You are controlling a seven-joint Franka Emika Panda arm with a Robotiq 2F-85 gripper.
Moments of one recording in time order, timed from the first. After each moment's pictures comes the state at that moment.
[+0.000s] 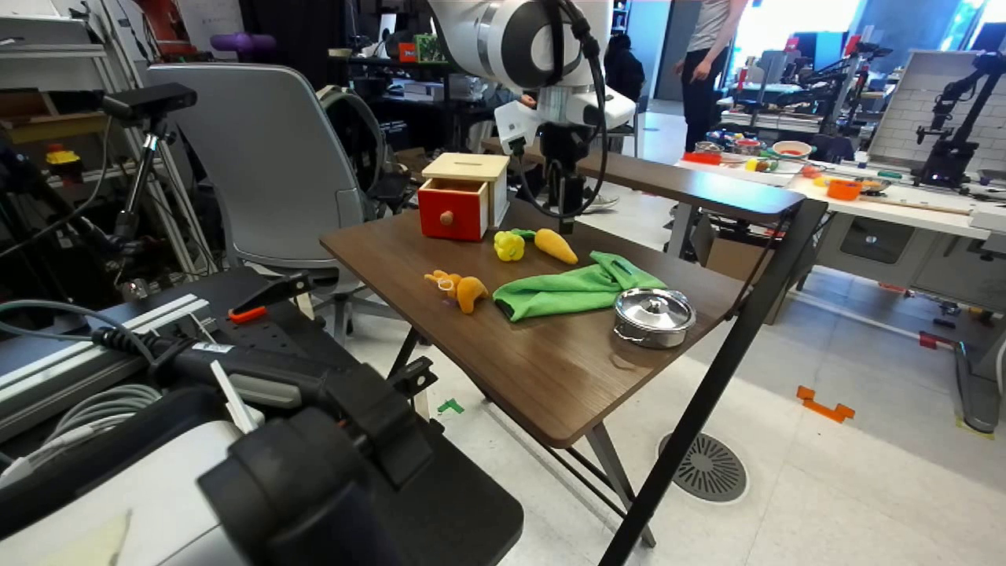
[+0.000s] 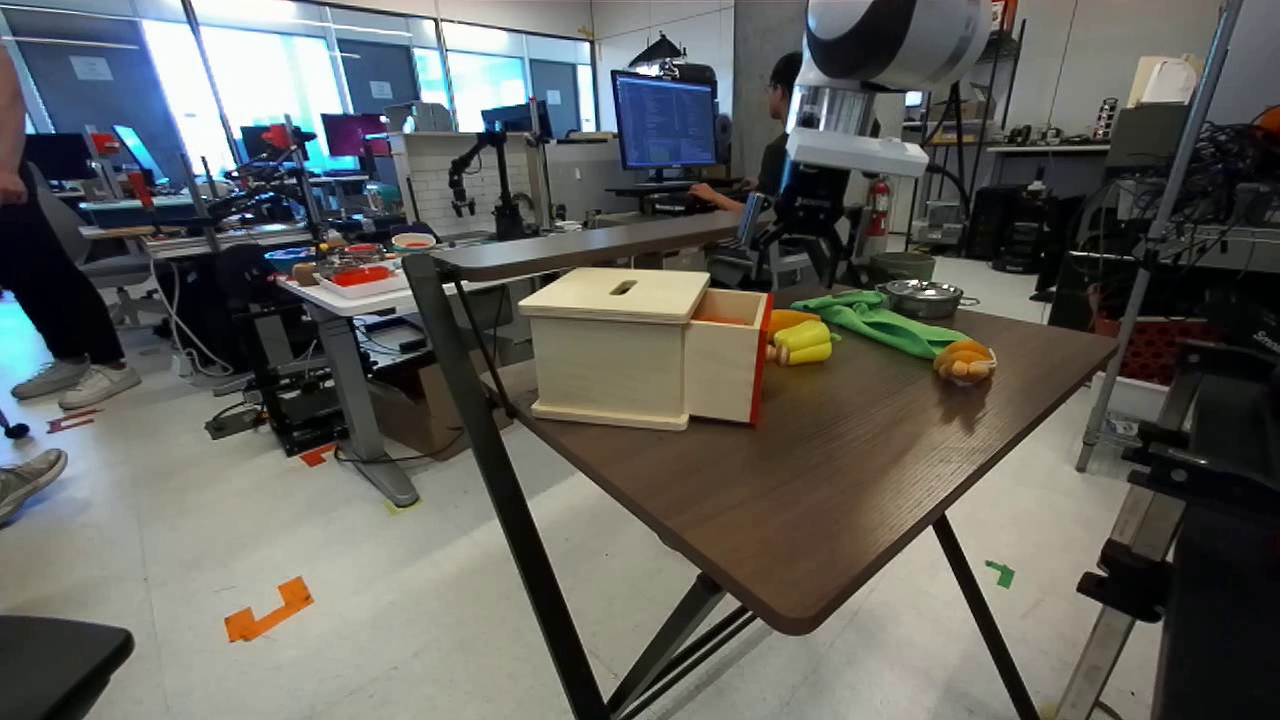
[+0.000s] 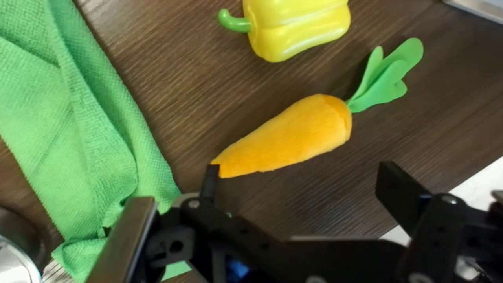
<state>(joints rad) 0.04 0.80 -0.07 -1.59 0.20 2.52 0.53</state>
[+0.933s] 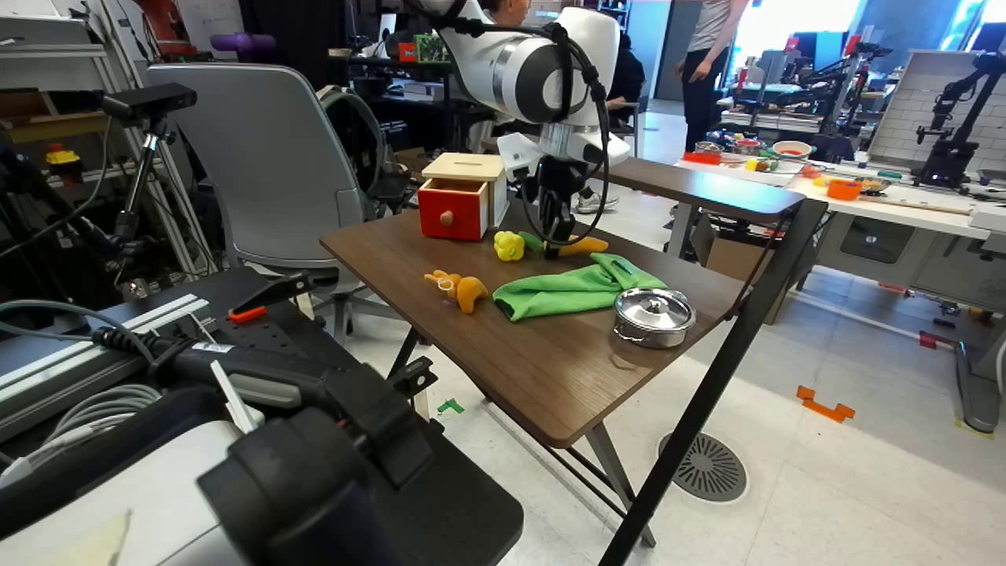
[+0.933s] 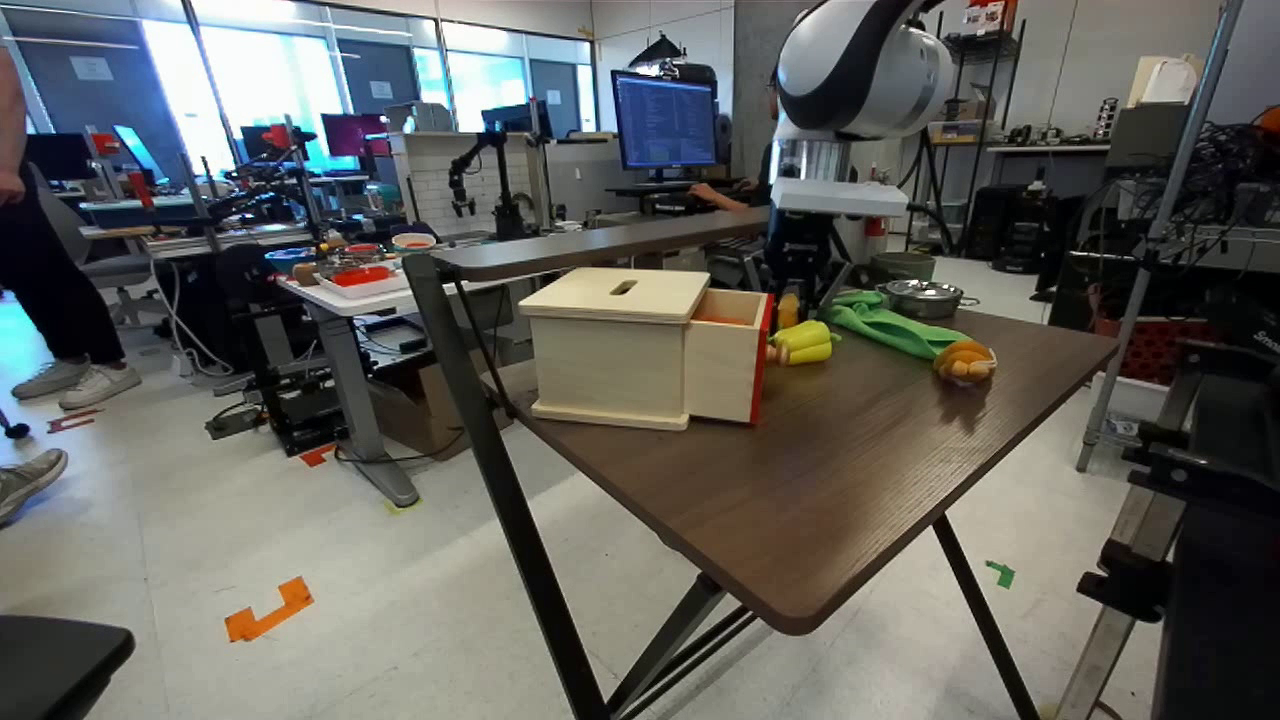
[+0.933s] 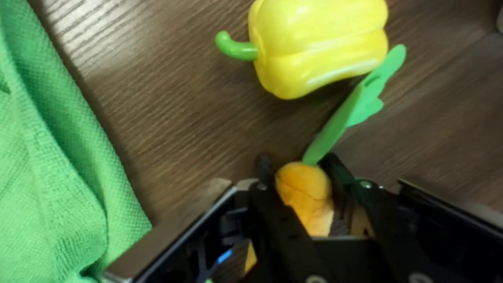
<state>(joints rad) 0.03 0.96 -0.05 -1.42 0.20 2.38 0.51</state>
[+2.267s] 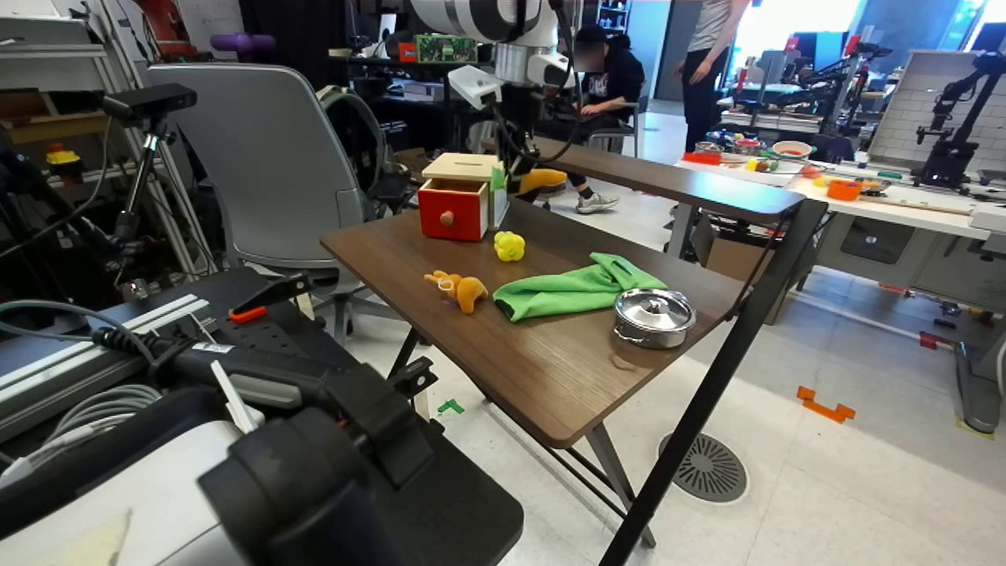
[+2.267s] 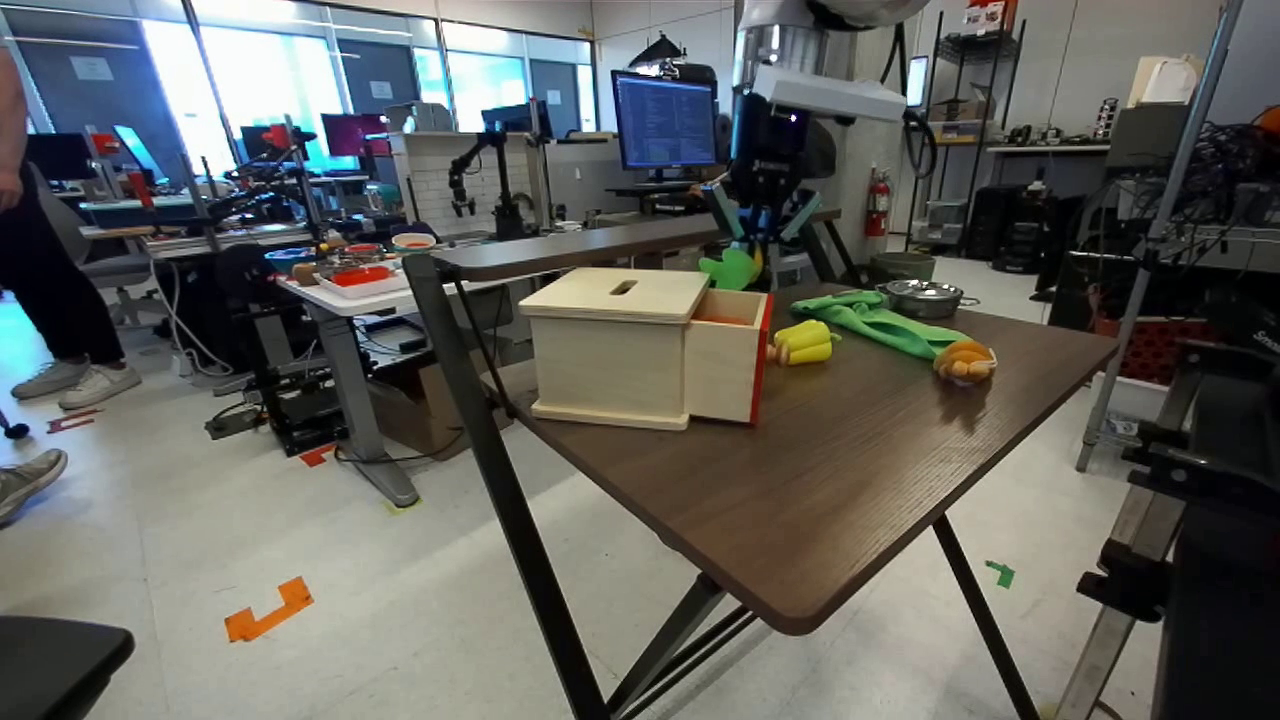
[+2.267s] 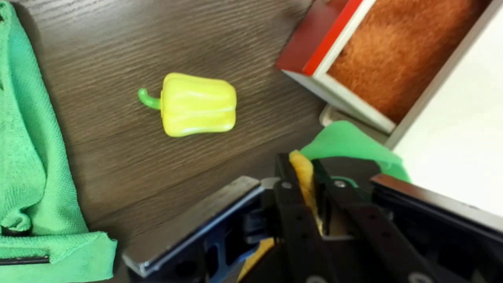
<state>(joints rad) 0.14 0.74 -0.03 -1.55 0.17 2.33 0.39</state>
